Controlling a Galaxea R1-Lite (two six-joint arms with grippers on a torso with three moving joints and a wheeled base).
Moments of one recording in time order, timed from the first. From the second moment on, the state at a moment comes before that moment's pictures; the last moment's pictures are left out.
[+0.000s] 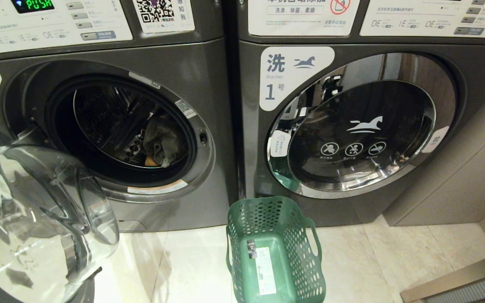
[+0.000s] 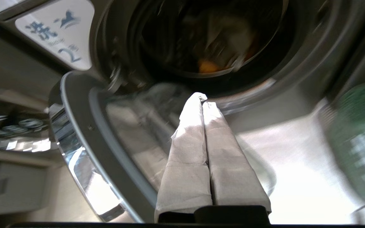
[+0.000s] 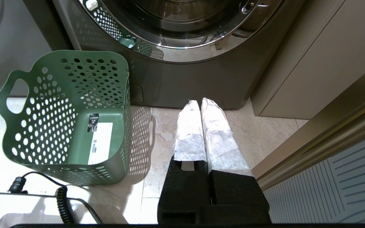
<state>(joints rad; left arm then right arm) 0.29 1.04 -1.14 0.26 -0.15 0.47 0.00 0.00 0.00 0.00 0.01 -0.09</state>
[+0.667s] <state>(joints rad) 0.26 1.20 -1.12 0.34 0.39 0.55 0.00 0.00 0.00 0.00 0.01 -0.09</state>
